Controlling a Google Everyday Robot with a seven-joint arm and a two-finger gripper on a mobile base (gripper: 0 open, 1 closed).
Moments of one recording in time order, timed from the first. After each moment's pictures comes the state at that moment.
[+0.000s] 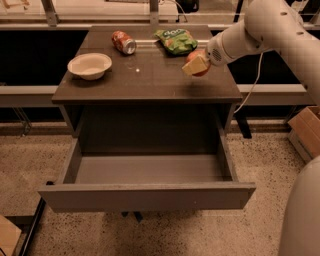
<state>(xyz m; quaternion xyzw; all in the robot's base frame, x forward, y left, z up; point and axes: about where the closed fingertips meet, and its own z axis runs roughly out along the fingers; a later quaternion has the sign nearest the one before) 0.766 -0.130 0.883 -0.39 0.82 0.11 0.40</state>
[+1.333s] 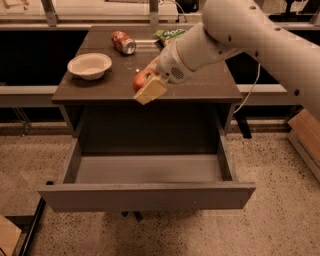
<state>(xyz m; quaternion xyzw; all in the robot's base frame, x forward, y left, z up) 0.618 0.029 0.899 -0.61 0.69 0.19 0.35</state>
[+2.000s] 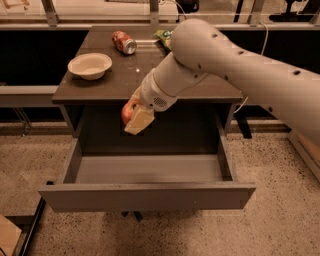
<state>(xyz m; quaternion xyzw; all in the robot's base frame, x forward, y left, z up) 0.575 0.065 0.834 -0.68 0.66 0.18 0.28</state>
